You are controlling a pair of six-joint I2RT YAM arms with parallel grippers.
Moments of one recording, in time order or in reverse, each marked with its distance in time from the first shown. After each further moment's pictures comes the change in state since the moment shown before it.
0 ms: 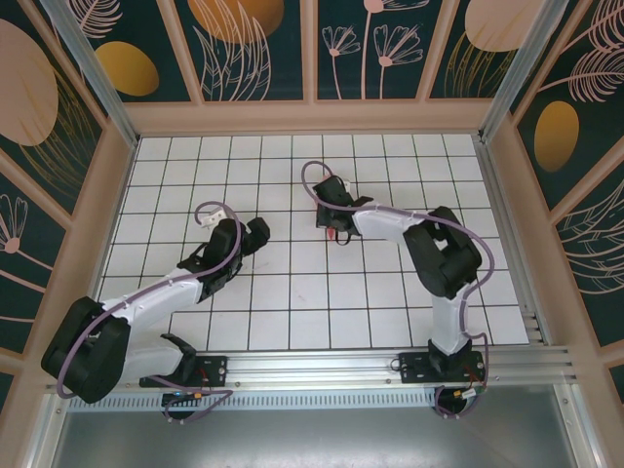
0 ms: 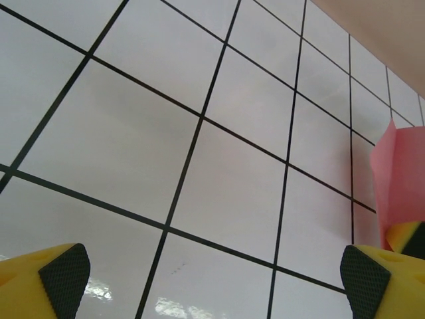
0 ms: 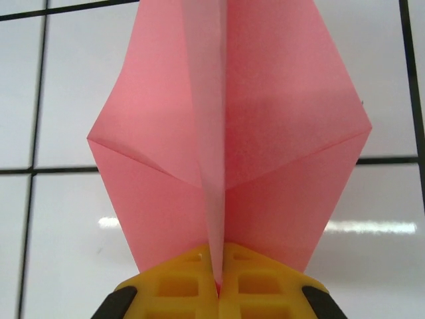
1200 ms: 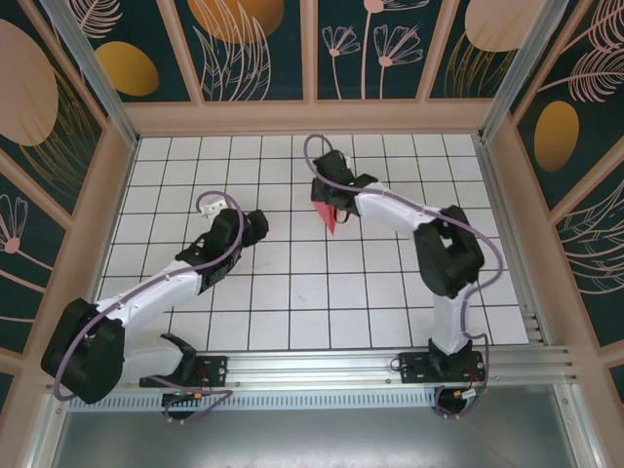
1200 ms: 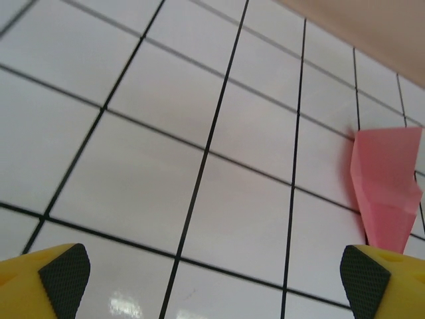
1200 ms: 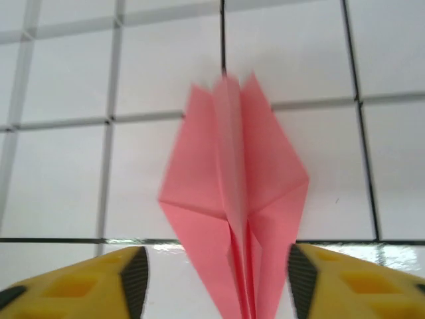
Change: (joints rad) left arm 0.002 -0.011 0.123 -0.121 -0.091 0.122; right arm -0.020 -0.082 0.195 -0.132 0.040 -0.048
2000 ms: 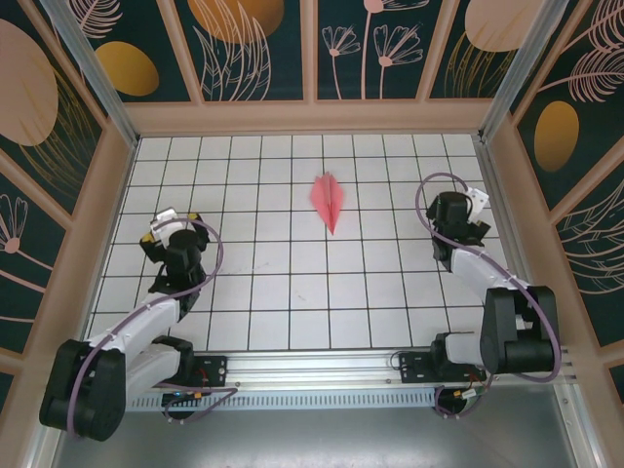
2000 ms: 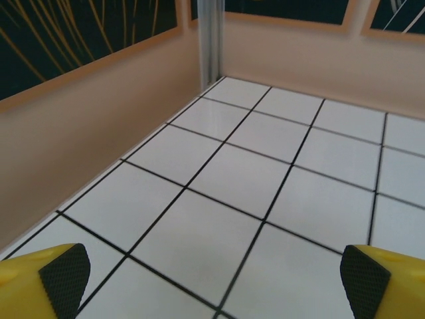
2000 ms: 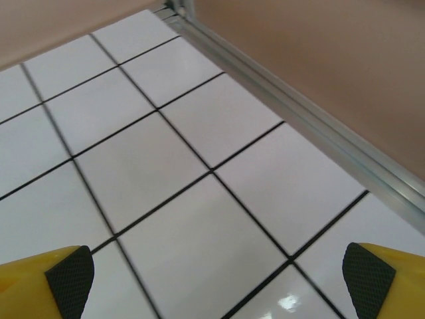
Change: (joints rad) left arm 0.315 -0.193 -0.373 0.491 -0.319 0.552; right arm -0.603 -0.590 -0.889 0.523 0.248 -0.140
